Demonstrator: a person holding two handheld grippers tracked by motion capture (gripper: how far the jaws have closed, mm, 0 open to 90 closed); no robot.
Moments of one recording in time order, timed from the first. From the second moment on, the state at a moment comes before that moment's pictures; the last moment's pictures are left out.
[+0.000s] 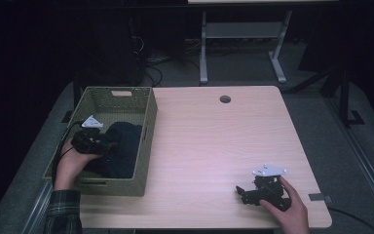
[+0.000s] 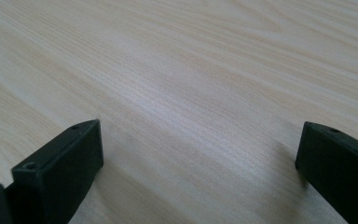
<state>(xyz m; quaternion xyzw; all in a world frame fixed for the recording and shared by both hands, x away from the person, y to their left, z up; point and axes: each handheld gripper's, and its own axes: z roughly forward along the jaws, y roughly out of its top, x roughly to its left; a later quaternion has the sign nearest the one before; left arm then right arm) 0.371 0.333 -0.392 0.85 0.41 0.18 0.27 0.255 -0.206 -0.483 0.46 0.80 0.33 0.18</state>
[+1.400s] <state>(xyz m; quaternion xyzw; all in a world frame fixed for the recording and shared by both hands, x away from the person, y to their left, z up) 0.376 0.335 -0.400 0.85 0.46 0.11 0.25 0.255 -0.206 -0.483 0.46 0.80 0.33 0.18</state>
